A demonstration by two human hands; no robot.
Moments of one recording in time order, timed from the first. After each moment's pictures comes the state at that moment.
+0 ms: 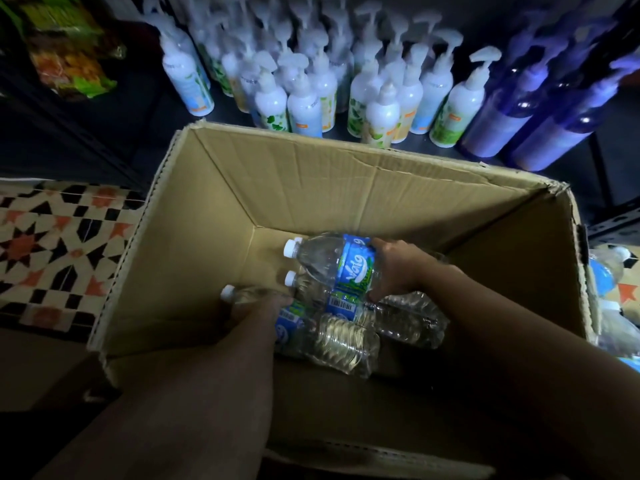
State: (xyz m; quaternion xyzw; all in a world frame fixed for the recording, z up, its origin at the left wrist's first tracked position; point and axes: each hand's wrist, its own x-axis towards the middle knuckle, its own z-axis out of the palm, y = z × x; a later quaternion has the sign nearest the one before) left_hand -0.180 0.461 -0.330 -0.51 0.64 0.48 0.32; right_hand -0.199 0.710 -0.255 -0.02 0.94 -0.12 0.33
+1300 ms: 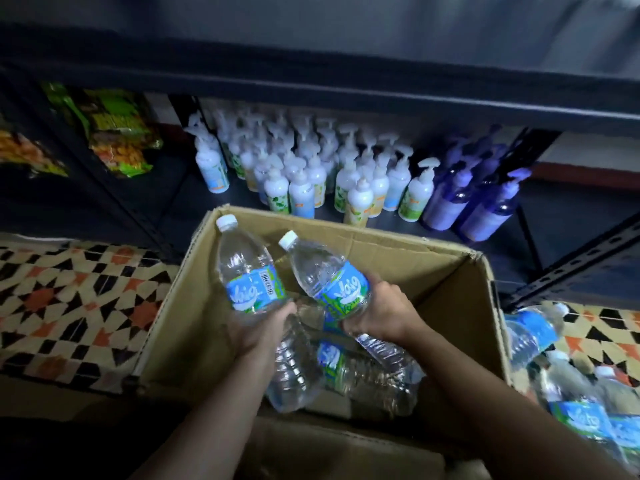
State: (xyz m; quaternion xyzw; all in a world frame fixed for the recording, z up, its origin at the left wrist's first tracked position) left_hand -0.172 0.491 -0.189 -0.39 0.69 0.60 0.11; right_hand -0.161 0.691 -0.161 0.13 0.93 -0.31 0.17
